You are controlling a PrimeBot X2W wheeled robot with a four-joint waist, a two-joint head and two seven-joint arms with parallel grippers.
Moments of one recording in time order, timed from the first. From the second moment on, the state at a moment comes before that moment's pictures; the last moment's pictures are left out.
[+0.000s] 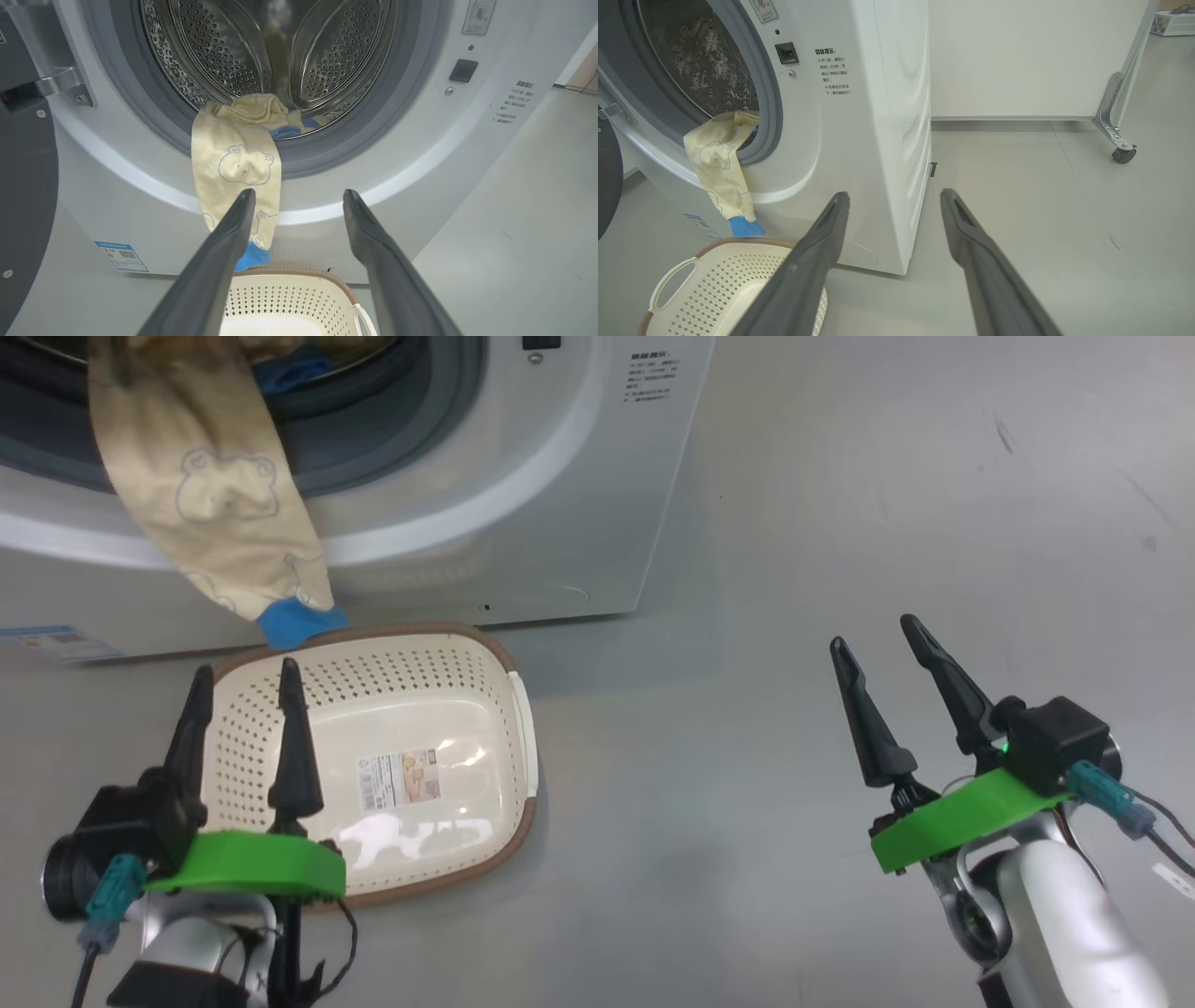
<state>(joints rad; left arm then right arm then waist) -0.26 0.36 -0.37 0.03 -0.52 0.25 -0.25 -0.21 -0.05 0.12 0.18 0.15 0.13 -0.25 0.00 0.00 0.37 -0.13</state>
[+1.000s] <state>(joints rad) -0.15 0.32 -0.41 0.10 -0.52 0.25 -0.25 -0.11 -0.06 0.10 0.13 0.13 0.13 -0.19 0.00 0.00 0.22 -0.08</state>
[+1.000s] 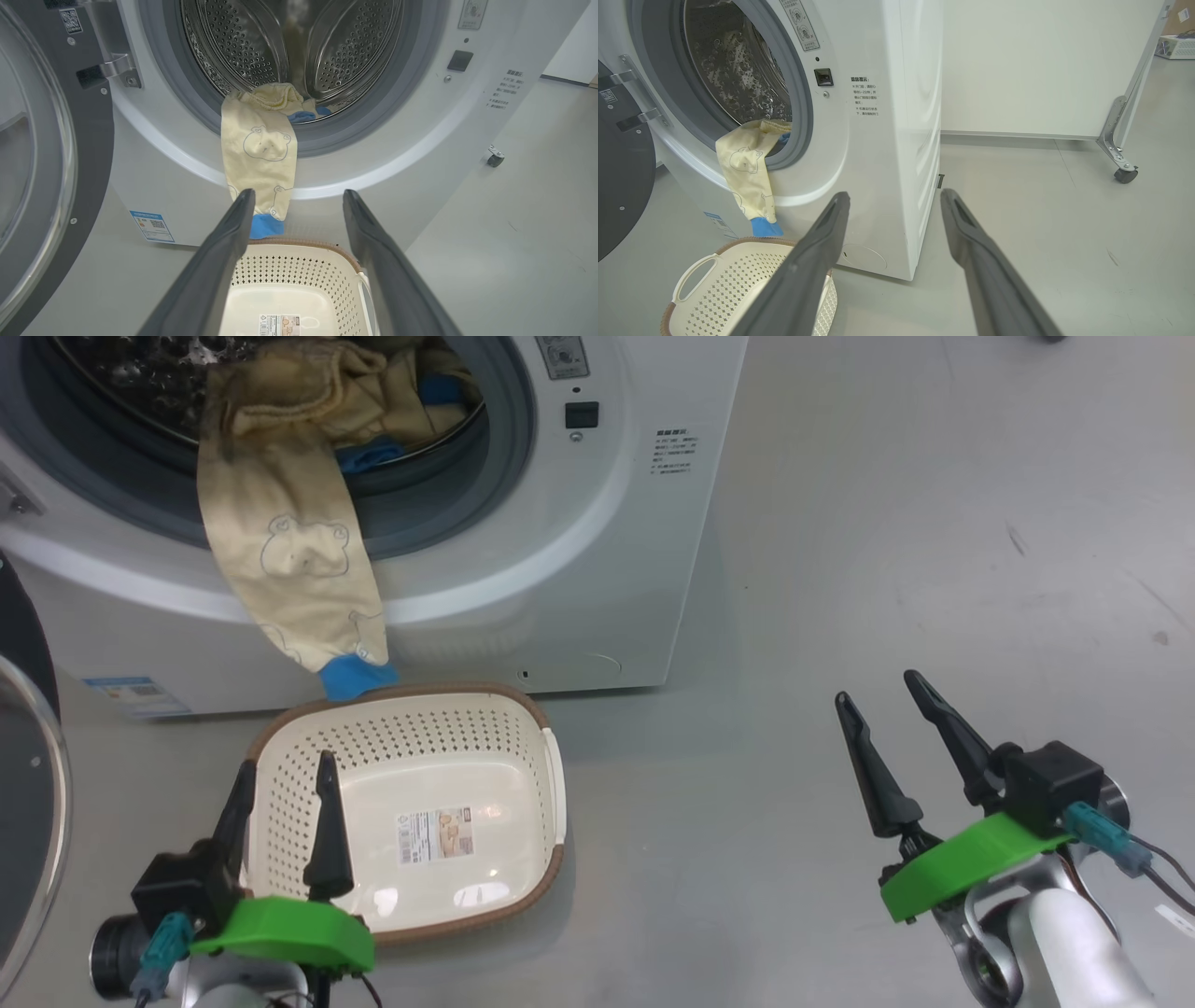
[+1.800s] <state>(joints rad) -0.39 0.32 -0.41 0.27 -0.57 0.25 -0.18 -0.17 -0.06 0.15 0.11 0.15 0.13 -0.21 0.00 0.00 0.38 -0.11</state>
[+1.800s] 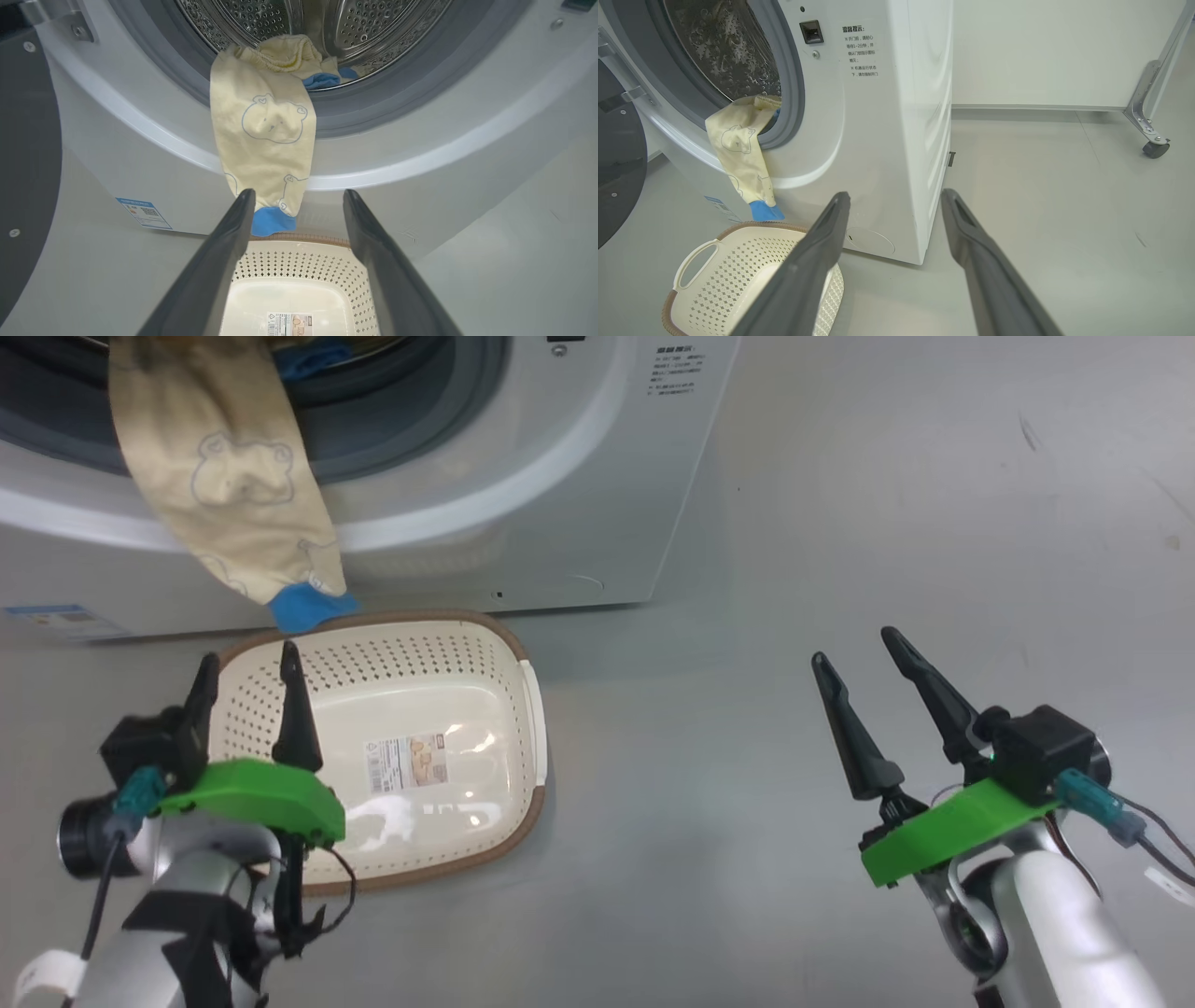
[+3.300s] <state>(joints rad) -0.98 0.33 -0.39 0.96 -0.60 0.14 -0.13 -0.34 -0.05 0.24 0.16 0.28 0.13 -0.25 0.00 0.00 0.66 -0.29</state>
